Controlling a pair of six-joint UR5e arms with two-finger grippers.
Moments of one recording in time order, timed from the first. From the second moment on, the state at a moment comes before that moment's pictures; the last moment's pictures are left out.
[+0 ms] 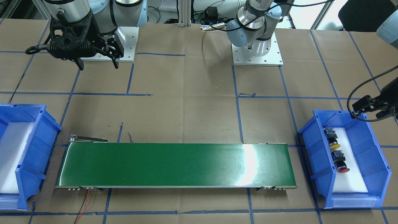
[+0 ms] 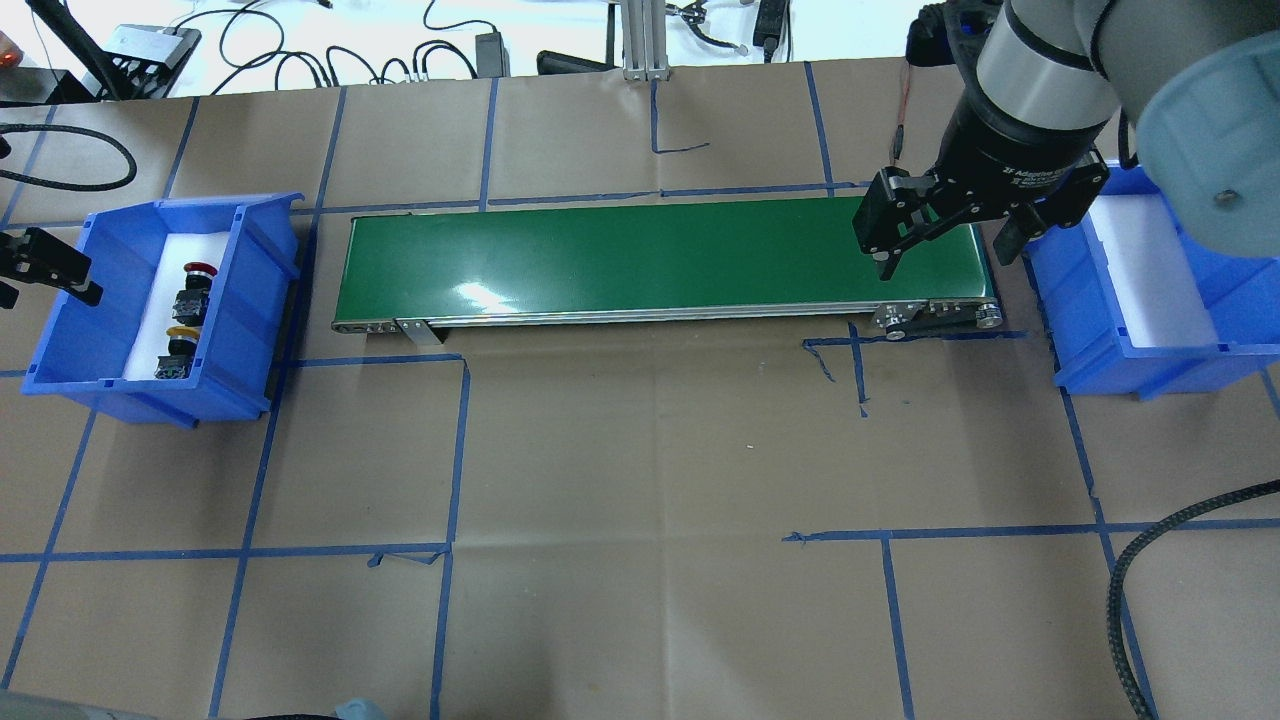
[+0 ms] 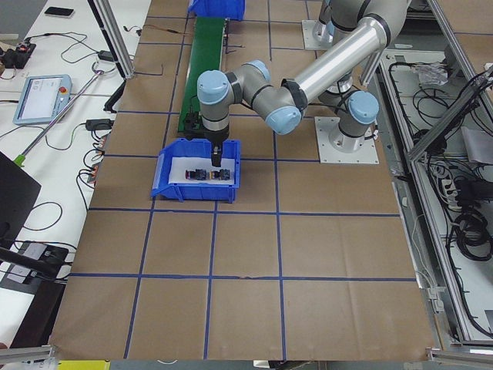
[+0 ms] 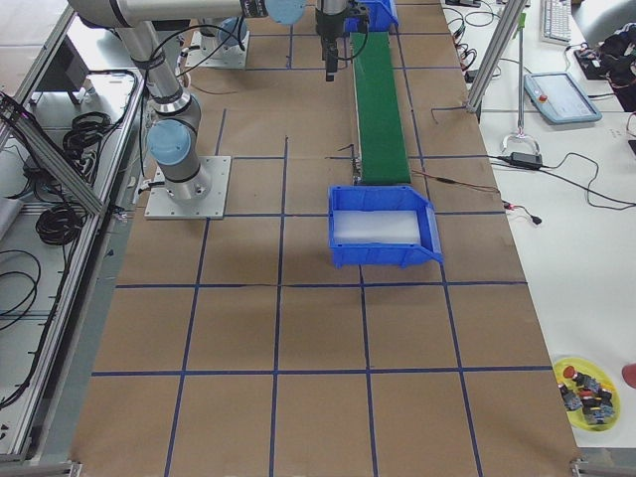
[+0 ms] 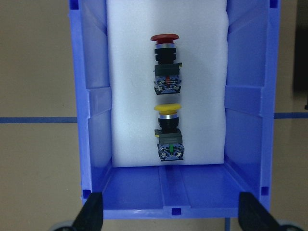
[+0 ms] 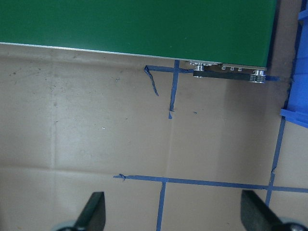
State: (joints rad) left arm -0.93 -1.78 -1.66 -1.27 1.55 0.66; right arm 1.61 -1.64 1.61 -1.54 -1.57 -0.06
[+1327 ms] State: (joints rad) left arm -0.93 -1.89 -1.92 -0.83 1.54 0.66; right arm 1.61 -1.64 1.62 -1.54 -1.57 -0.06
